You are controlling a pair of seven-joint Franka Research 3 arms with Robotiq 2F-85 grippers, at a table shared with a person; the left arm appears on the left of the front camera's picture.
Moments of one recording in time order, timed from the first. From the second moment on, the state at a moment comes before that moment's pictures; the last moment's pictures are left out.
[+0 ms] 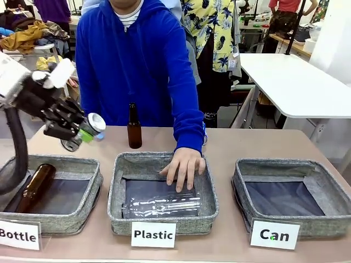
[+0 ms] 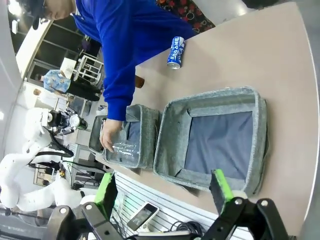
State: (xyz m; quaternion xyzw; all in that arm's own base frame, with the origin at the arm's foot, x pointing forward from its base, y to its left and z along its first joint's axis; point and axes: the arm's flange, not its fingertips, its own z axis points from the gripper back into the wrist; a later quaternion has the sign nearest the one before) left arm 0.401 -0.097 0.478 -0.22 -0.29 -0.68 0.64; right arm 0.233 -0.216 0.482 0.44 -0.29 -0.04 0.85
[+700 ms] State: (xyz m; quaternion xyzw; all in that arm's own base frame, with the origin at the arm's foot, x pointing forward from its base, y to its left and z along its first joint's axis) left arm 0.353 0.033 0.500 -0.20 -0.32 -0.67 0.64; right arm 0.246 -0.202 0.488 0.44 -0.27 -0.01 0.86
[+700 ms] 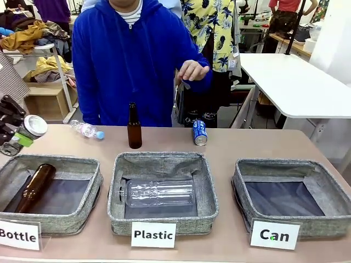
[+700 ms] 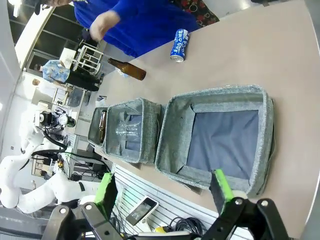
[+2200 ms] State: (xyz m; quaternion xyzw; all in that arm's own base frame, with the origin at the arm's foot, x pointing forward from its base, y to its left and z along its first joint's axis) left arm 0.406 -0.600 0.405 -0.17 -0.28 -0.82 0.47; right arm 0.162 -0.334 0.435 0.48 -0.27 -0.04 0.83
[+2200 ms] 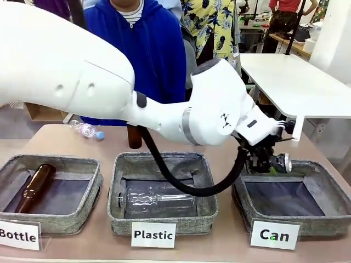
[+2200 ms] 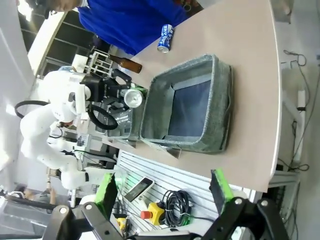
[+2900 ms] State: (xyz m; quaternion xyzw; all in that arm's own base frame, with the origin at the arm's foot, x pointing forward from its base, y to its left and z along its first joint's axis) left arm 0.409 -0.619 0.403 -0.18 -0.24 -0.84 0.46; right arm 0.172 -0.353 0.431 0.50 -0.25 -0.05 0.83
